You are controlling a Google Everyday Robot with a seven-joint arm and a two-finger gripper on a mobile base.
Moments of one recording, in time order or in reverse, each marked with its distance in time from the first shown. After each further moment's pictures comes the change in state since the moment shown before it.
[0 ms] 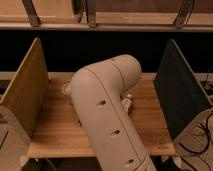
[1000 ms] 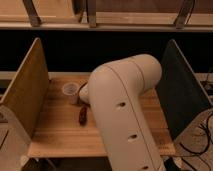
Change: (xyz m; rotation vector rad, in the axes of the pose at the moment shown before) arm 0.048 -0.069 0.023 0.041 0.076 0.102
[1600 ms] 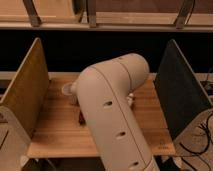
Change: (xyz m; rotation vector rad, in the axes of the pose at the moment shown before) arm -0.051 0.040 -0.029 -0.024 -0.127 -0.096
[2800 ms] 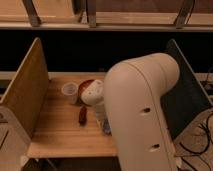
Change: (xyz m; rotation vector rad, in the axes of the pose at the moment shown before) arm 0.094 -0.015 0.012 -0.117 0.087 0.015
